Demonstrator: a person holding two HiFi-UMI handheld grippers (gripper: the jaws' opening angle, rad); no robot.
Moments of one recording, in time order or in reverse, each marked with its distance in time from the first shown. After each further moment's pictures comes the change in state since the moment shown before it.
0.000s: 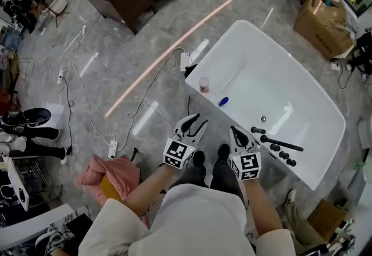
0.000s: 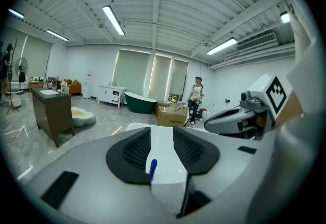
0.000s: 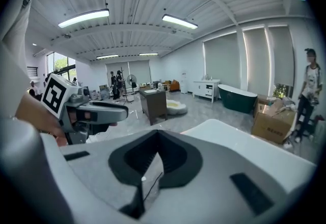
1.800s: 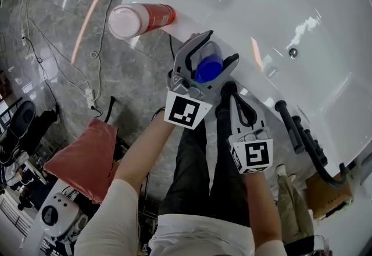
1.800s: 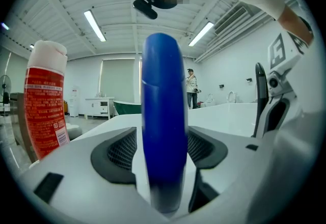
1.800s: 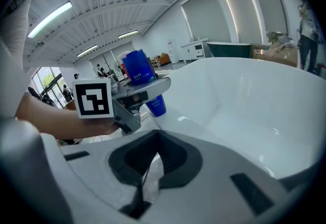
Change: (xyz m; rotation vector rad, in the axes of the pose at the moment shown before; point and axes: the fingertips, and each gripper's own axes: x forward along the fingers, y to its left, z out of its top) left arm 0.330 0.051 -0.327 0.258 -0.102 -0.073; right arm 0.216 -0.128 -0.380 0.267 0.242 0.046
